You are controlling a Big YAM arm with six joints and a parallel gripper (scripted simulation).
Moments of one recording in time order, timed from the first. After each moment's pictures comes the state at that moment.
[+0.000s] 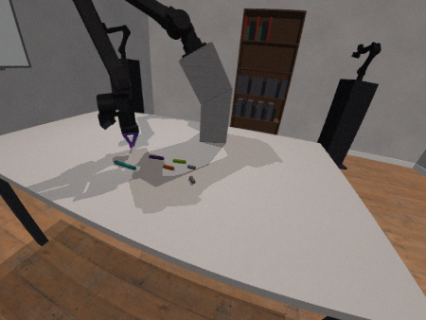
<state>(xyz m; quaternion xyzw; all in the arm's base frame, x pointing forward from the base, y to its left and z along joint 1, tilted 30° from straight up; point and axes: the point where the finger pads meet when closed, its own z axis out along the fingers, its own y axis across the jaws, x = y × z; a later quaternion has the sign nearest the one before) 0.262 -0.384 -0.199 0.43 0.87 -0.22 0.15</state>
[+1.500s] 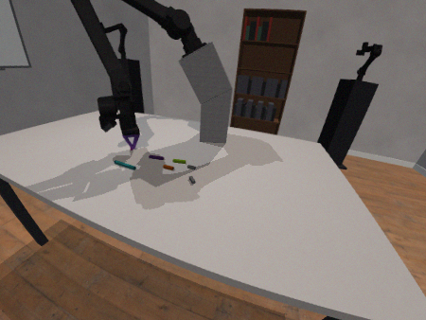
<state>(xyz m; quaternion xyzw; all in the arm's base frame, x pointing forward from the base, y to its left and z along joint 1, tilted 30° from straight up) 0.263 -0.386 -0.208 0.43 0.87 -0.22 0.15</state>
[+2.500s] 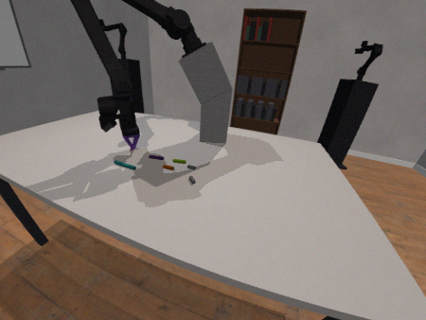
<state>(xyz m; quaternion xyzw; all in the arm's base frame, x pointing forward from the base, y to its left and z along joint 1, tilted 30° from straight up) 0.263 -0.386 -0.208 0.43 0.87 -0.22 0.15</state>
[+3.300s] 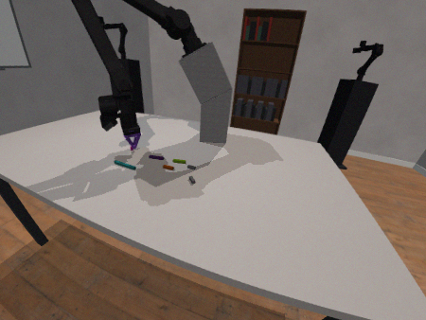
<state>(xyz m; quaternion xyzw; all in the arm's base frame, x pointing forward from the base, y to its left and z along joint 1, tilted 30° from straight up) 0.260 -0.382 -0.207 0.43 0.87 -0.21 0.15</state>
